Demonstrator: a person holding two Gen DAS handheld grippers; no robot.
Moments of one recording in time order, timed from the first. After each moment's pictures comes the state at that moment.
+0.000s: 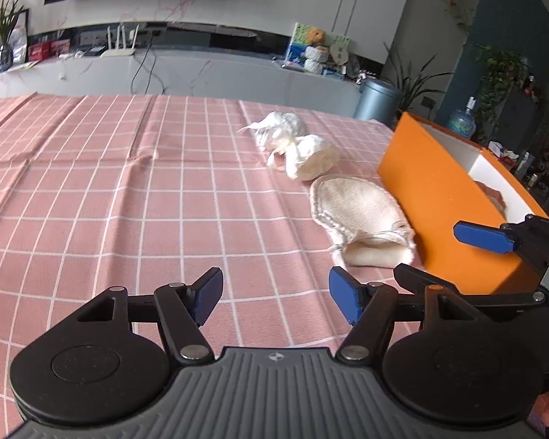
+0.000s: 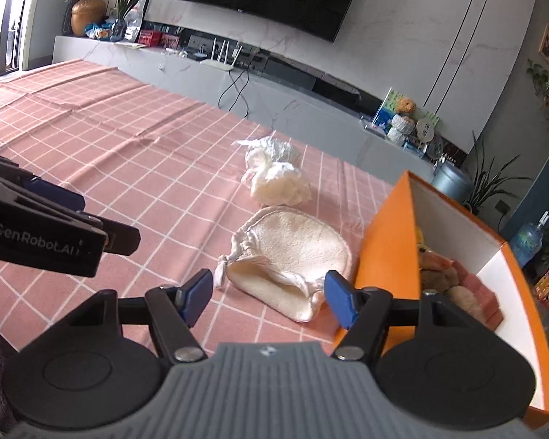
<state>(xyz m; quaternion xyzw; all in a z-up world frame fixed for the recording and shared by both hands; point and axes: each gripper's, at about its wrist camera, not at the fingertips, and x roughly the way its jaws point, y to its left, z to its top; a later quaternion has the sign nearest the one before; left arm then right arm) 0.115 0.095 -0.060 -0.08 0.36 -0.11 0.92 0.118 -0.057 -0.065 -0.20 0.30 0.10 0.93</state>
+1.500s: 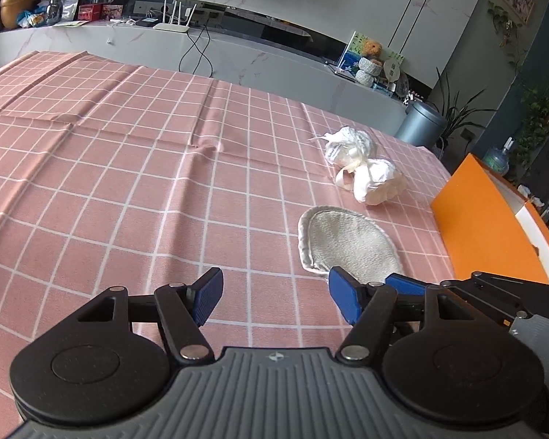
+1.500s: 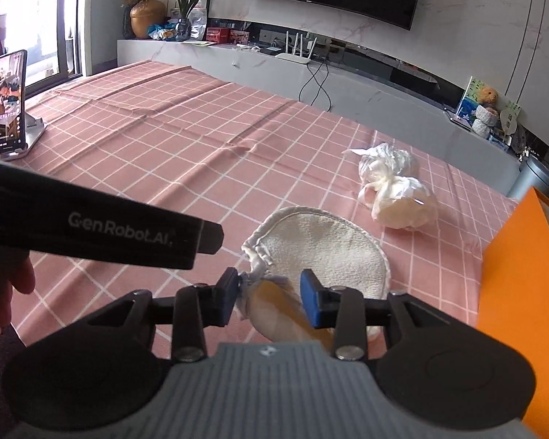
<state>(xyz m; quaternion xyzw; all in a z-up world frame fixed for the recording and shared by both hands) 0.132 0.143 -0.059 -0.15 0.37 -0.05 0.91 0.146 0.002 -0.072 -0.15 0.33 0.22 0.91</state>
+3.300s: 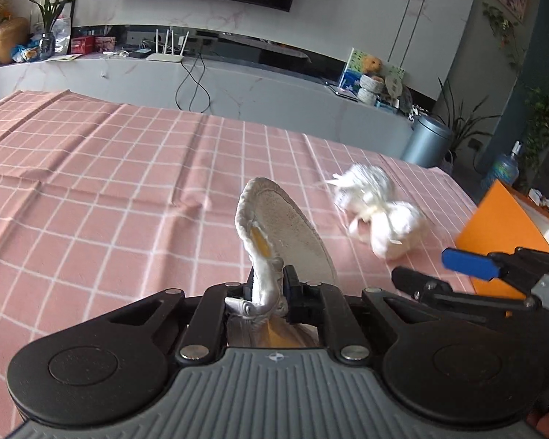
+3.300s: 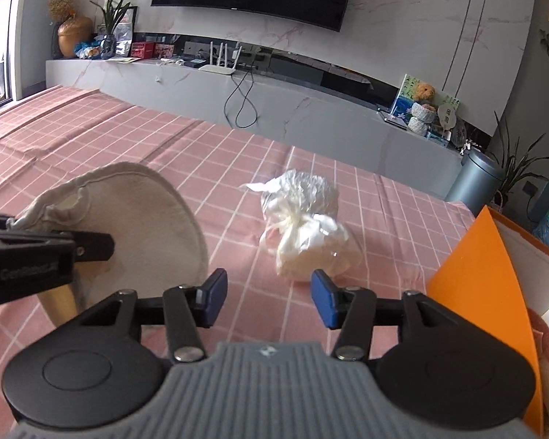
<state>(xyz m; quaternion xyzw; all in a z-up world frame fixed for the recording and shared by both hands) 0.202 0.135 -0.064 -0.12 0.33 -0.03 0.93 0.244 -0.010 -0.072 -0.13 0.31 0.11 0.94</state>
